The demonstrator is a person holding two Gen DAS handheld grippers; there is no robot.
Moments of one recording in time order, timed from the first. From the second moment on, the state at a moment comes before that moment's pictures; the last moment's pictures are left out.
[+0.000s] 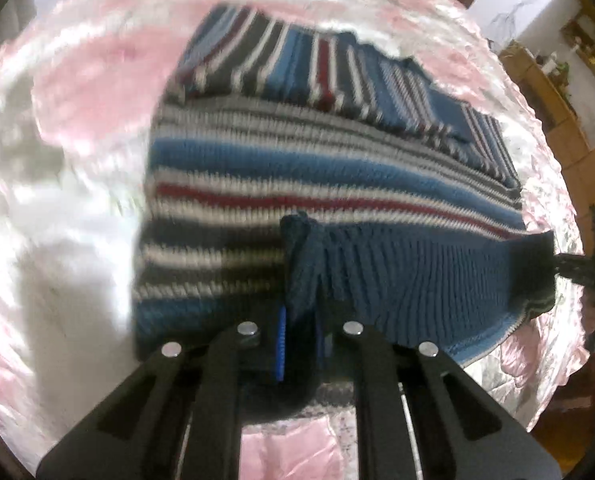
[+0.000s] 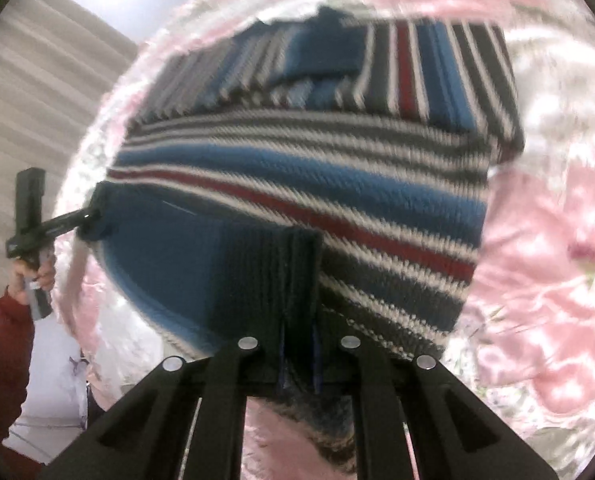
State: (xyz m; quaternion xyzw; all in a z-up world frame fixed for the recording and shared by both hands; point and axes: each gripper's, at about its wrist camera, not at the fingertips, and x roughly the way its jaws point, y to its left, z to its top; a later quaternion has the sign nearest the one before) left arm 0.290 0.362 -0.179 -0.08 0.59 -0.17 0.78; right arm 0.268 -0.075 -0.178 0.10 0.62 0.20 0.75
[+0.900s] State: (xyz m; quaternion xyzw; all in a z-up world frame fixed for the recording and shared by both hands) left arm 0.482 0.327 -0.071 -0.16 0.45 -0.15 0.87; right arm 0.430 -0.117 -0.068 0.13 0.51 0.16 0.83
